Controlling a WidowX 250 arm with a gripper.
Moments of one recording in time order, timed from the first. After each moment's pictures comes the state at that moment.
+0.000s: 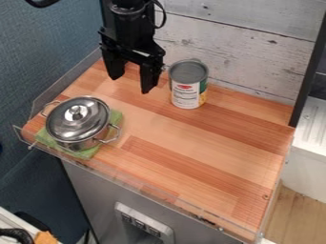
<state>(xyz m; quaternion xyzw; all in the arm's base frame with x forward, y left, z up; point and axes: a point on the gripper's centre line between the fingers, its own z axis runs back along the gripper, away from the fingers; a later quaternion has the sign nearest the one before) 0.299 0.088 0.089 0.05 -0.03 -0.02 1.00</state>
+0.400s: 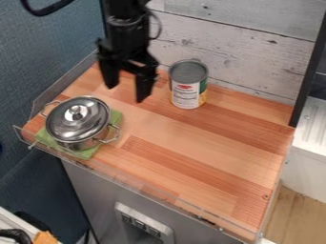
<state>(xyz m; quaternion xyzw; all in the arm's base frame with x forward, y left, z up) 0.283 0.112 0.073 0.05 -0.01 0.01 1.00</state>
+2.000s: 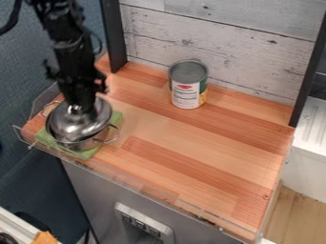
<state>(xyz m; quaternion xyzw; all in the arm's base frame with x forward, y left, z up) 0.264 0.159 0.059 0.04 -0.04 0.07 1.00</state>
